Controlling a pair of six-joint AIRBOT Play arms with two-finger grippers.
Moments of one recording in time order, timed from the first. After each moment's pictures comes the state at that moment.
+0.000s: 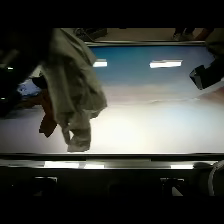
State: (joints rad) left arm -0.39 -0.98 1.24 0.13 -0.39 -0.92; right arm -0.01 -1.04 1.71 -1.56 1.38 1.07
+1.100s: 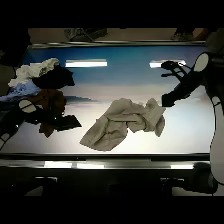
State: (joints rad) left arm -0.07 -1.21 0.90 0.96 -1.24 -1.42; right arm -0.01 -1.50 1.66 -1.46 1.62 1.01
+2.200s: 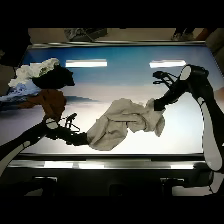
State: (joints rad) left arm -0.24 -1.34 0.67 0.89 -1.01 -1.42; right arm -0.01 -1.61 1.57 -1.41 1.46 0.96
